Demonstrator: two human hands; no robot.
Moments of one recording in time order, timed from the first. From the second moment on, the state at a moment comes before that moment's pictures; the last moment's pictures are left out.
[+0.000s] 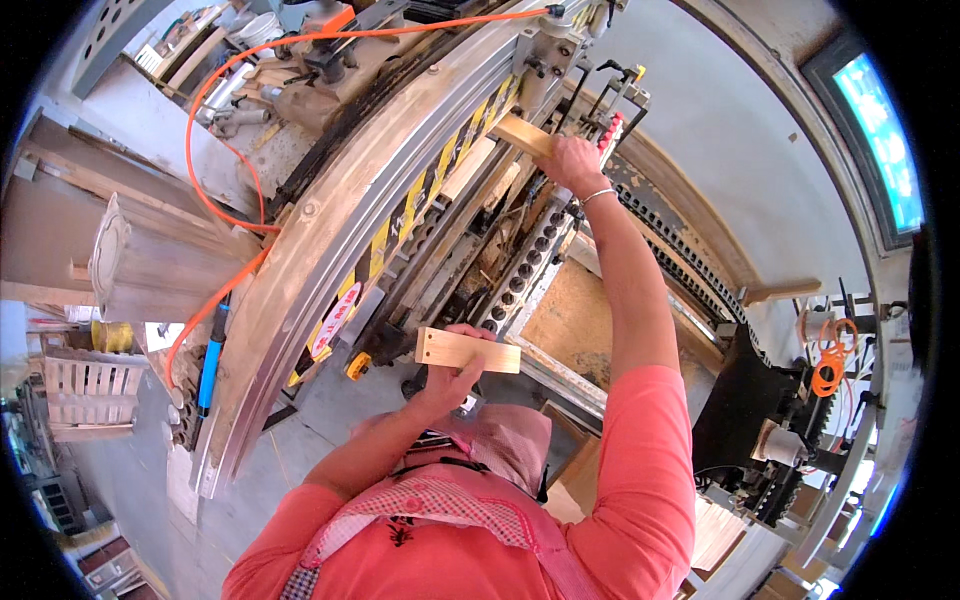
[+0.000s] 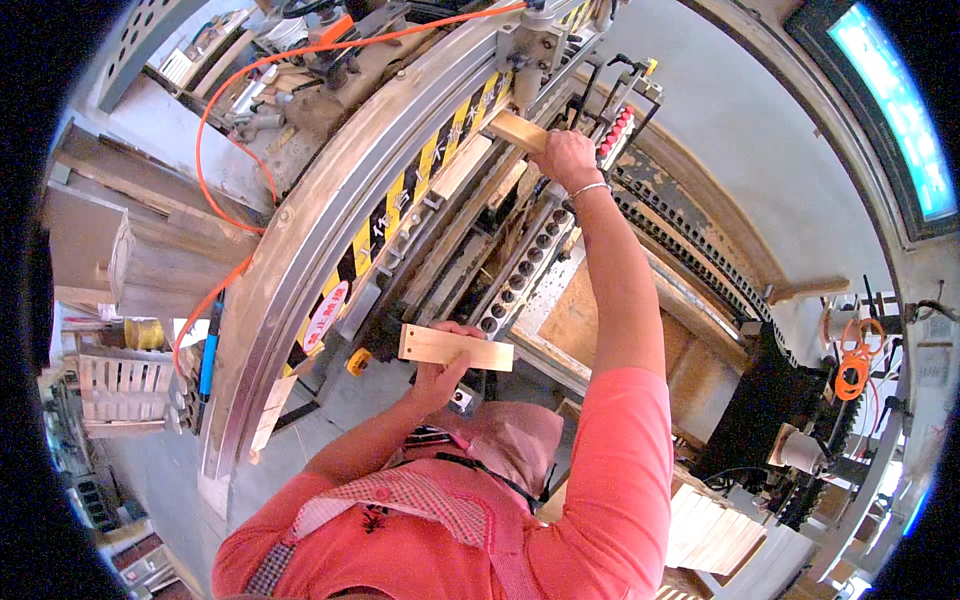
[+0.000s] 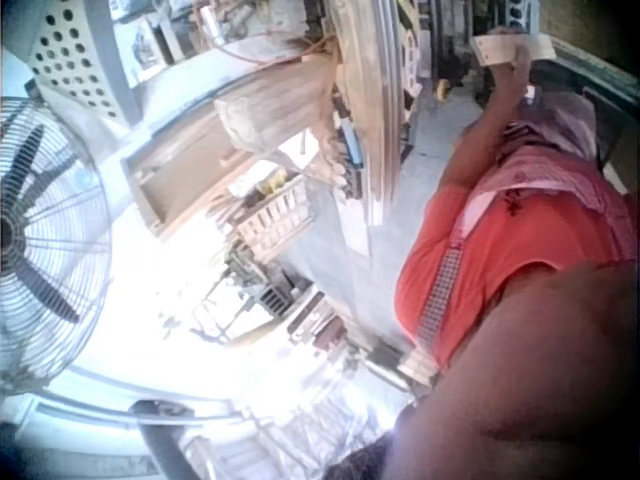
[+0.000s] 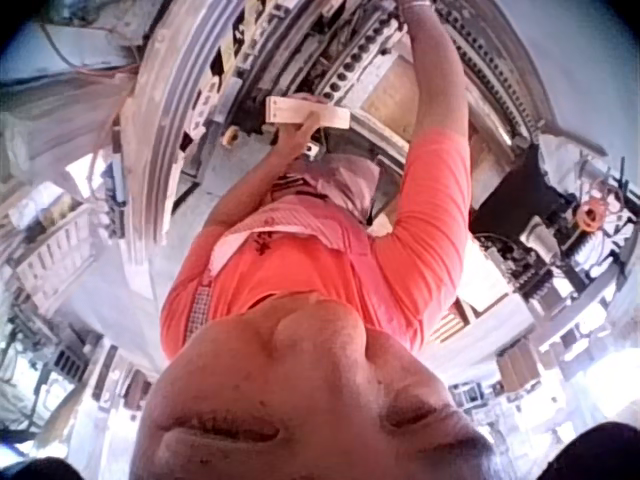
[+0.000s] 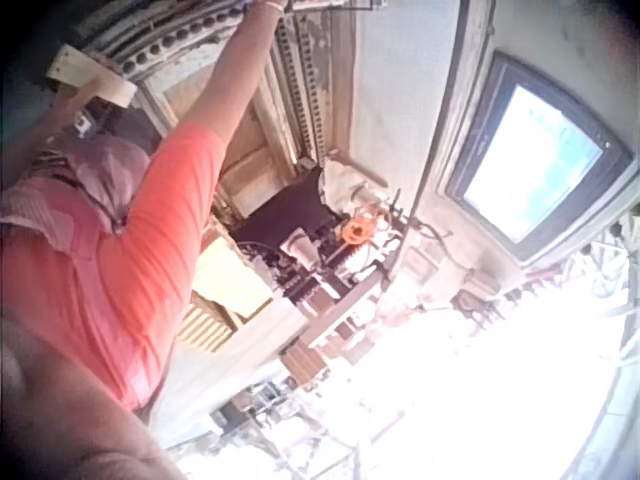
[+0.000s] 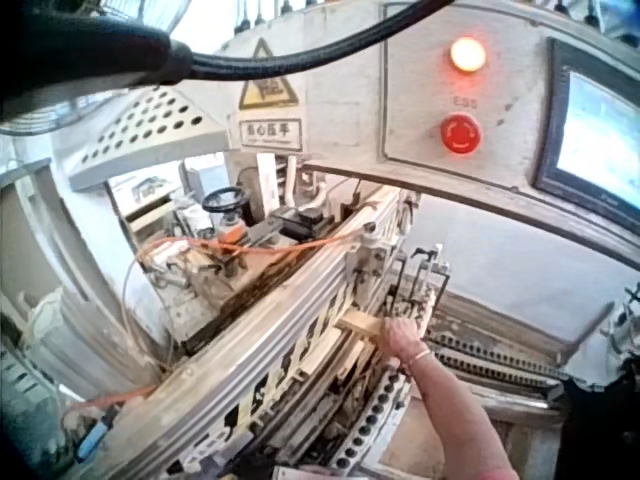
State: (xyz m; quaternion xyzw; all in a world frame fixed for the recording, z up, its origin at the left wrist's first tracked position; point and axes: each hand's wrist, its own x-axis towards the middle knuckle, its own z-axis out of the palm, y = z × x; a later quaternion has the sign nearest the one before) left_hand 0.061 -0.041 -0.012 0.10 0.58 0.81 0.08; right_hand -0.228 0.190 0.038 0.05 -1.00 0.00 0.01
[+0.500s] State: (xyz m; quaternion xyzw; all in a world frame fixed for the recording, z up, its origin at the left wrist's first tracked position) left_hand 0.065 -0.043 -0.015 0.07 0.58 0.81 0.11; right_hand -0.235 0.184 0.032 0.08 -1.00 0.03 0.03
